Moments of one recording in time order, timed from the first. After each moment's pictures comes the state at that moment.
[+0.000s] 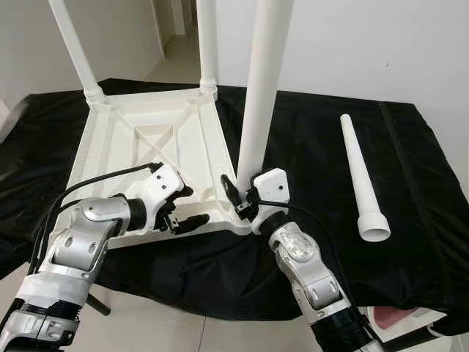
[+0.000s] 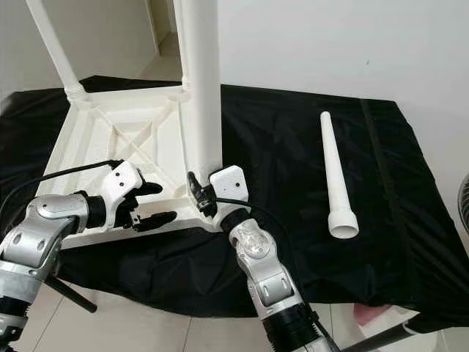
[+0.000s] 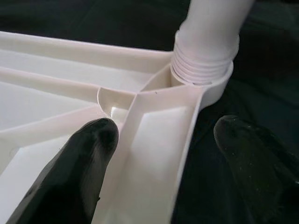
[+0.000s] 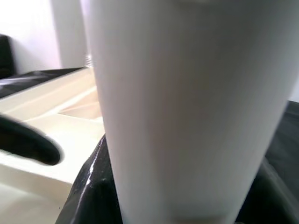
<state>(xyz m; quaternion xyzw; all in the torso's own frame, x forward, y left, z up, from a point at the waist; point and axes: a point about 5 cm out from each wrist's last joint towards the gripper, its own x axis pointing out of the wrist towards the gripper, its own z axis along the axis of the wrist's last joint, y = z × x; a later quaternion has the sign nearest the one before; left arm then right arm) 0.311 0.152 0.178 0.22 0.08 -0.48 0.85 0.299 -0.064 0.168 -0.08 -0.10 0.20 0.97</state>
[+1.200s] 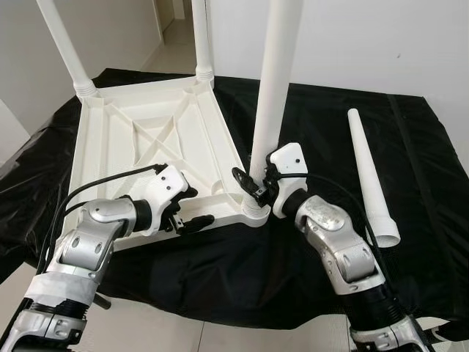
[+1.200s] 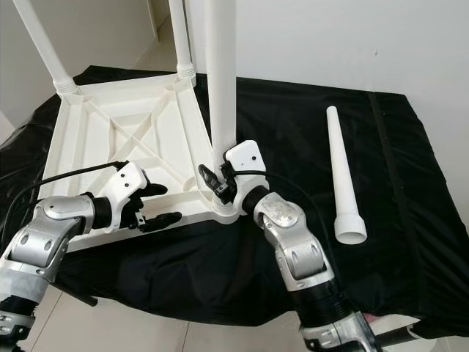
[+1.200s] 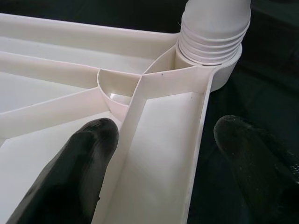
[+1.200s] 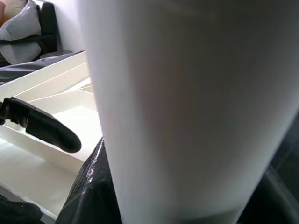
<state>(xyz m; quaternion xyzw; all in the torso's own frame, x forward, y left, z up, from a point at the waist) 0.313 0.145 0.177 0.20 0.07 -0.48 0.85 0.306 -0.088 0.197 -0.11 -0.05 0.32 0.94</state>
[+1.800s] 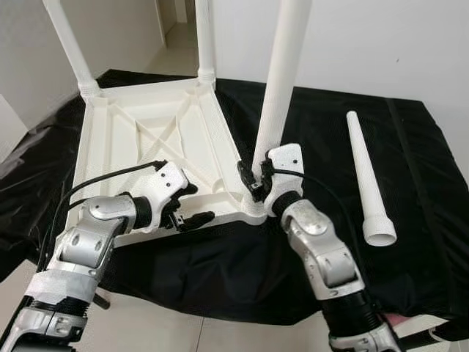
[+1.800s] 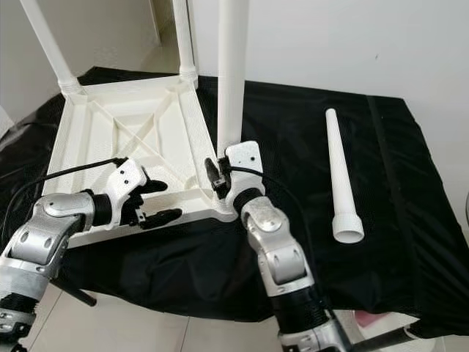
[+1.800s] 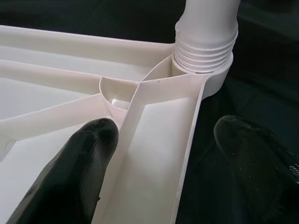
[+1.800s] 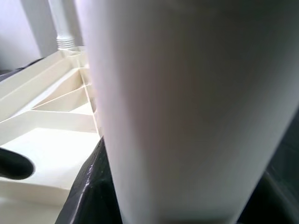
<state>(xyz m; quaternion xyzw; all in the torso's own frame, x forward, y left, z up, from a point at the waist) 0.314 0.145 0.178 0.20 0.07 -0.48 0.85 0.307 -0.080 0.184 -0.06 -0.04 0.16 0.99</state>
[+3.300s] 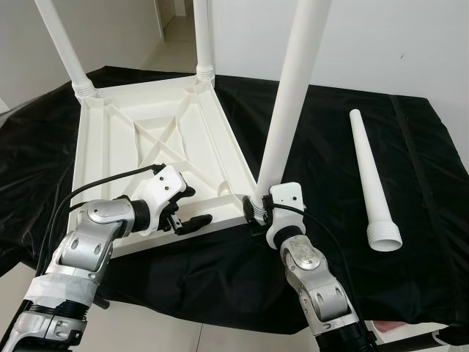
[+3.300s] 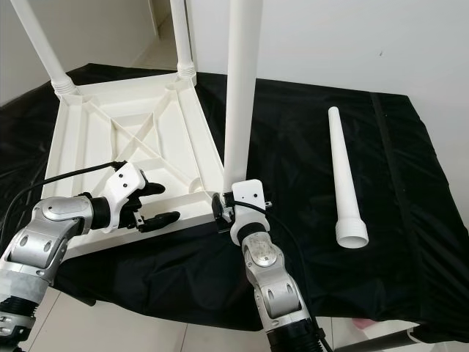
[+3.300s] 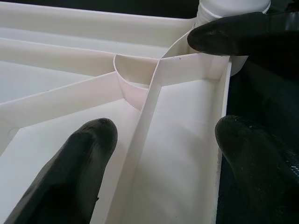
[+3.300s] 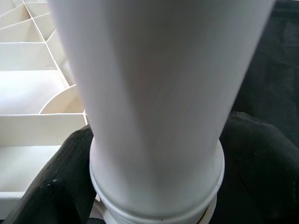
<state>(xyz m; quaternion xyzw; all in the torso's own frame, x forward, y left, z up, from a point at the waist) 0.315 0.148 0.177 0.21 0.07 -0.47 0.85 0.292 -0.086 0.150 -0.05 -0.02 0.11 0.99</state>
